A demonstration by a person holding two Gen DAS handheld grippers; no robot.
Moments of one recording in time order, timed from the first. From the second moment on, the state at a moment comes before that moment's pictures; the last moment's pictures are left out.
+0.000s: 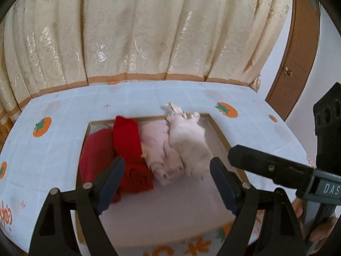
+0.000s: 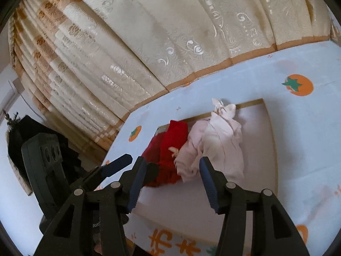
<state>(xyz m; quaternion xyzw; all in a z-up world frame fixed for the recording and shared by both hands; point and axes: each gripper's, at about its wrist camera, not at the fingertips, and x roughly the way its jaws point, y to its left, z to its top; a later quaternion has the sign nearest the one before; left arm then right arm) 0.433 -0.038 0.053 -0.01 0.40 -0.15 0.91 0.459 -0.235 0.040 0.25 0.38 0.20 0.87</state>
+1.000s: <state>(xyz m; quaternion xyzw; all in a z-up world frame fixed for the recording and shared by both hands) 0.250 -0.018 -0.044 0.09 0.51 -0.26 0.81 0.232 -0.229 -0.022 0.17 0.46 0.22 0.84</state>
